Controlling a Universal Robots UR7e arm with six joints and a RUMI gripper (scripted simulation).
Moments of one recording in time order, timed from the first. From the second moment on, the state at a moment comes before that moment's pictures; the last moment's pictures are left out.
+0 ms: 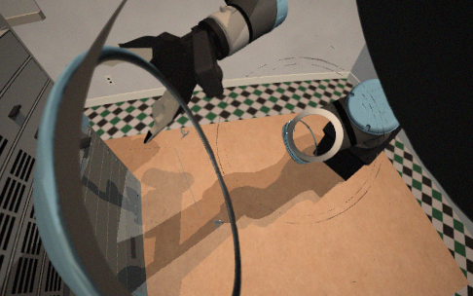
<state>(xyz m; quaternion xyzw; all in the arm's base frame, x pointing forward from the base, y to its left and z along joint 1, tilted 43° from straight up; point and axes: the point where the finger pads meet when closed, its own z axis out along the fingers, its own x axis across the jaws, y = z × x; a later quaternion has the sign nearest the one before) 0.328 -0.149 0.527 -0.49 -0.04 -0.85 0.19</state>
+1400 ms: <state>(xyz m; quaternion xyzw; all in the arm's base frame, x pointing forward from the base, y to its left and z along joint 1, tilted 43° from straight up) 0.335 -0.147 0.517 -0.45 0.00 -0.88 0.15</state>
